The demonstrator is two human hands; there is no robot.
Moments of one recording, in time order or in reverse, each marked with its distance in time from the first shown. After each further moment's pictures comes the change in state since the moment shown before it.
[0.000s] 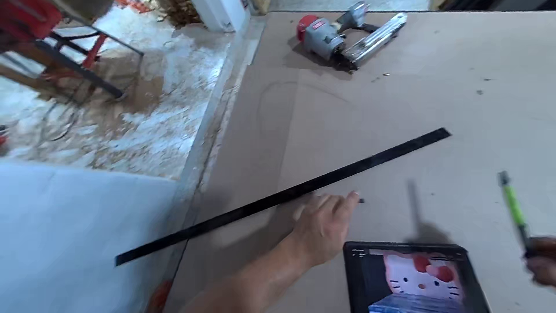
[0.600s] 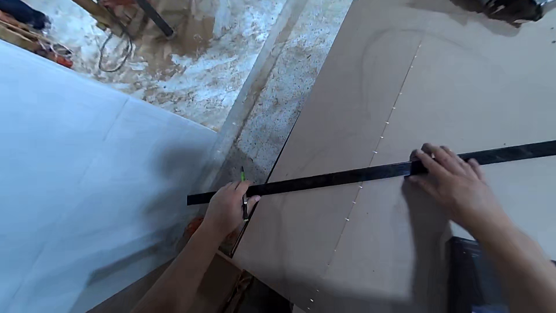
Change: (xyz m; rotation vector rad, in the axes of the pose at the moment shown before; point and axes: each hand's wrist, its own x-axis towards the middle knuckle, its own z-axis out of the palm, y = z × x) left_hand -0.308 -0.223 -0.200 0.408 -0.193 -0.687; right_hand 0.109 -0.095 0.313 -0.880 -0.214 -0.563
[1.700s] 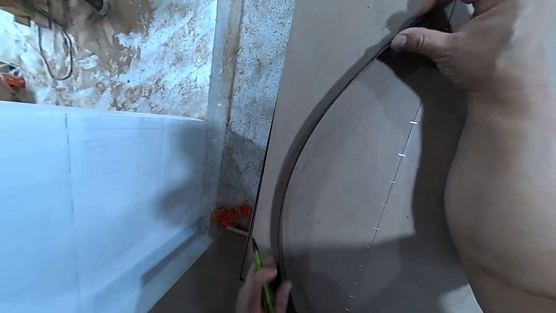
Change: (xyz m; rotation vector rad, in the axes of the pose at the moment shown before) left_hand -0.126 0.081 0.022 -0.728 0.012 -0.106; right_hand 0.191 -0.033 0.017 0.509 0.337 0.090
